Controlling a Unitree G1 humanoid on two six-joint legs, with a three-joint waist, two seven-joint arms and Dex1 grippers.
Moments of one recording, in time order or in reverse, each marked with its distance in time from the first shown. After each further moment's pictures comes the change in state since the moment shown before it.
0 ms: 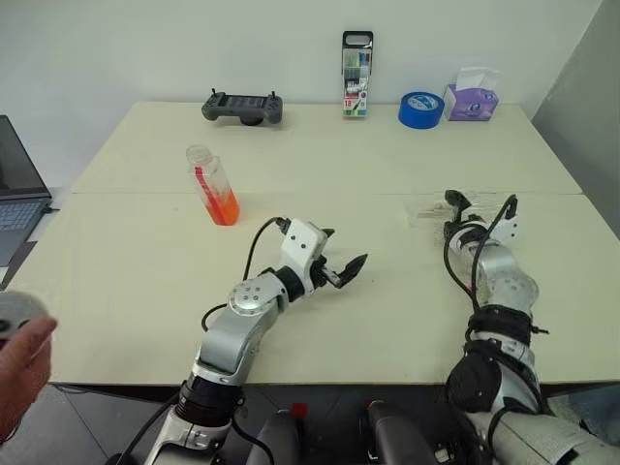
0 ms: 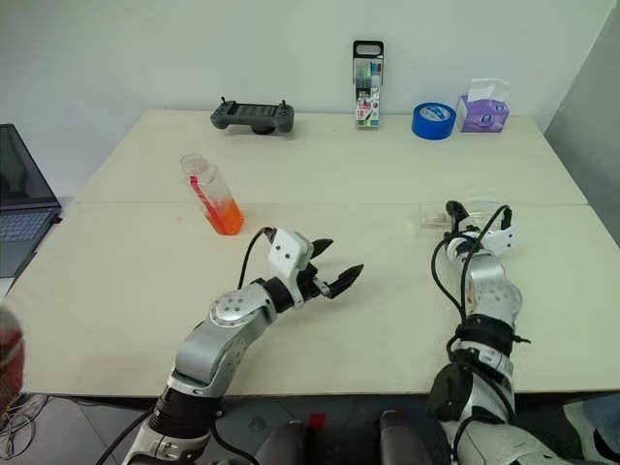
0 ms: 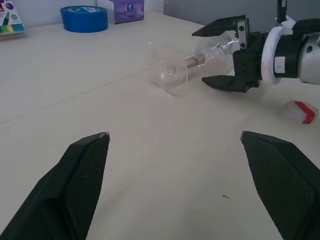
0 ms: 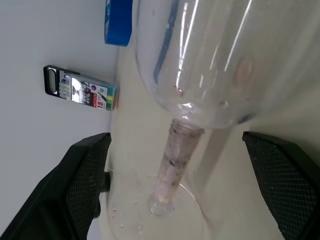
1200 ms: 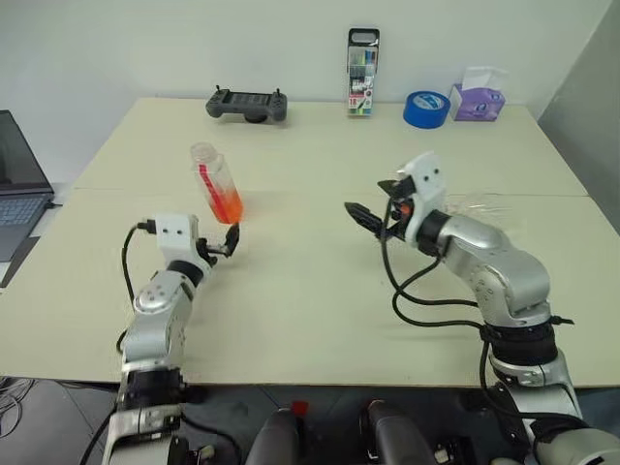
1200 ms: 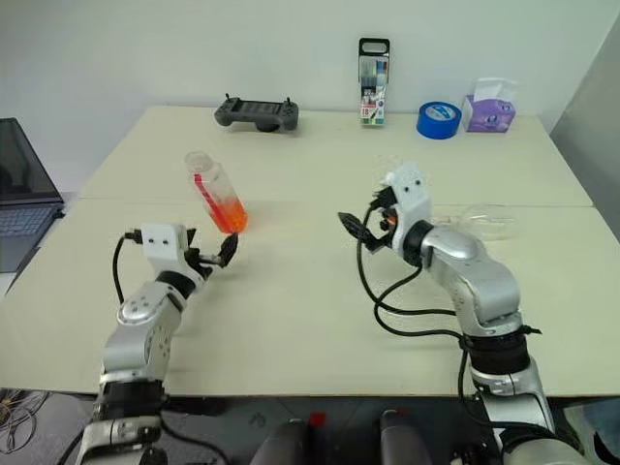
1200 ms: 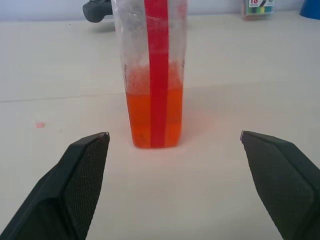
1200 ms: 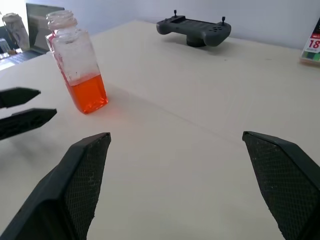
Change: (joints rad) left arm 0.070 0.131 0.429 0.250 -0.014 -0.198 0.181; right arm 0.235 -0.202 0.727 -0.870 -0.584 0.356 0.527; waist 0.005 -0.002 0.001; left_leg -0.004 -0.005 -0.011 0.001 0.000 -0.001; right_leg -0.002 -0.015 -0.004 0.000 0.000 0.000
